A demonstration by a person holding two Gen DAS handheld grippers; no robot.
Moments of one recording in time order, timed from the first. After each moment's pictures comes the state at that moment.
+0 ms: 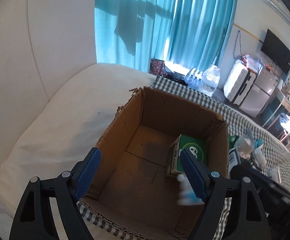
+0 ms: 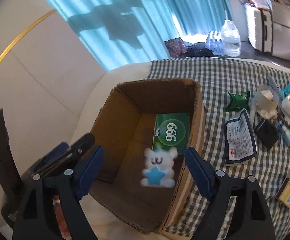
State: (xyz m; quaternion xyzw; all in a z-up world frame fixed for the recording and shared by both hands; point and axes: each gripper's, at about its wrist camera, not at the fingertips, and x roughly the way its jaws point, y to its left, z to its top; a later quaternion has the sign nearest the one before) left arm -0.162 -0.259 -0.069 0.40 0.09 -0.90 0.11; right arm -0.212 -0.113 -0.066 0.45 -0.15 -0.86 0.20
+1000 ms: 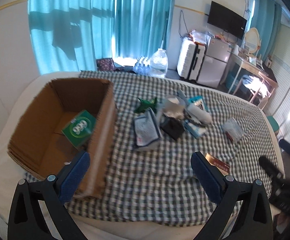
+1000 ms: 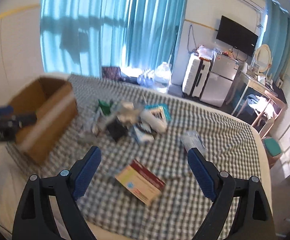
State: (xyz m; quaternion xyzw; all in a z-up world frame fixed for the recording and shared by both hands) left arm -0.095 -0.028 -0.067 0.41 0.02 -0.91 -0.04; right arm -0.072 0.117 -0.048 0.36 0.08 -0.93 0.01
